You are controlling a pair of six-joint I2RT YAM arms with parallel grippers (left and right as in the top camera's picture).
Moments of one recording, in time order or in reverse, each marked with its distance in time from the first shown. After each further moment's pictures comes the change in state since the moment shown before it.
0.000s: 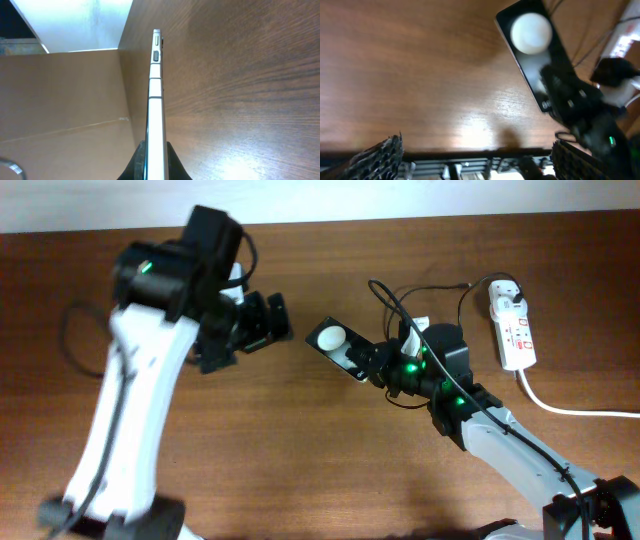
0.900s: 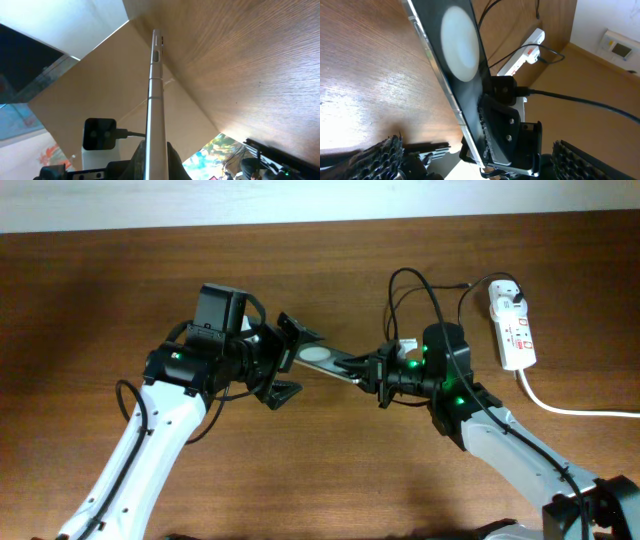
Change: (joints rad) left arm 0.000 -0.319 -0.871 0.914 0.393 -0.733; right arm 0.000 0.002 0.000 0.061 -0.247 0.617
